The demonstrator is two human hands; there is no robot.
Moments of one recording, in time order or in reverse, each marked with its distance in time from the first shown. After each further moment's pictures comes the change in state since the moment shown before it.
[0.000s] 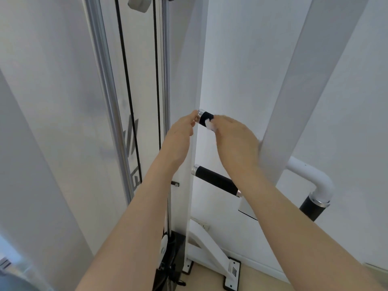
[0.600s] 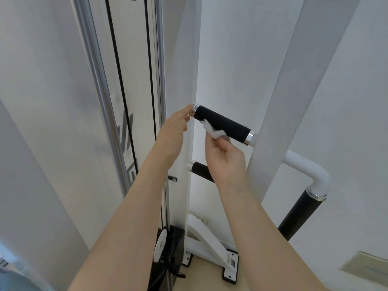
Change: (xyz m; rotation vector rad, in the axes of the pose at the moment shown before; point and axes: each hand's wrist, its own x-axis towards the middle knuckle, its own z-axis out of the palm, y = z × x) left_hand 0.000 -0.006 -0.003 0.137 -0.007 0.136; right_hand -0.022 -0.010 0.018 2.622 0.336 1.117
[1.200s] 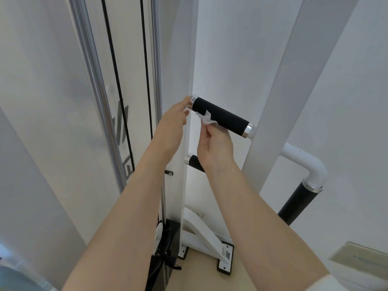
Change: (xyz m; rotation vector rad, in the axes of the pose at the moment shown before) left_hand -0.006 0.003 0.004 -0.127 0.002 -0.044; right_hand 0.015 0.017 -0.003 -0.512 0.057 -0.203
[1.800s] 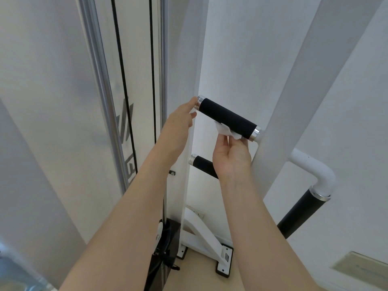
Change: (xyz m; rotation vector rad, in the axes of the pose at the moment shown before) left_hand -0.004 0.012 0.007 -0.056 0.036 -0.142; right_hand -0.008 -0.020 -0.016 0.305 0.064 0.039
